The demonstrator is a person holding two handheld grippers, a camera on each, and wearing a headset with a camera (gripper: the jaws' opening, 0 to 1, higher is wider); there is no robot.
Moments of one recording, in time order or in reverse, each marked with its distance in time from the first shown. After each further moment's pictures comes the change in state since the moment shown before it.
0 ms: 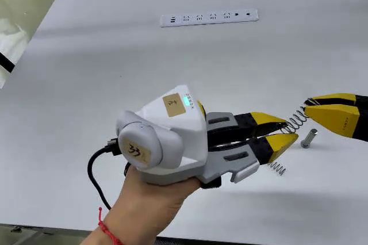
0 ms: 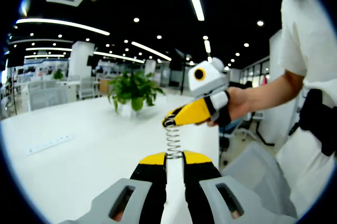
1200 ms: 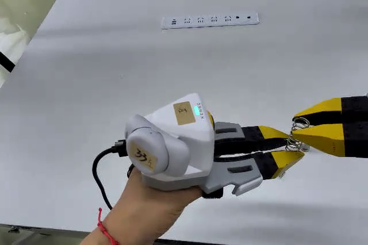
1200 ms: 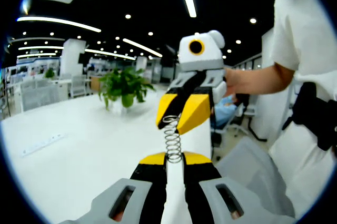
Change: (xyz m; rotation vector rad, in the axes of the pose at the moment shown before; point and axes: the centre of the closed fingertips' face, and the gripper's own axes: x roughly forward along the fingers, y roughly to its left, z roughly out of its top) left arm 0.000 -0.014 -0.008 0.013 0.030 -0.072; right arm 0.017 0.031 -0.011 -0.391 0.299 0.074
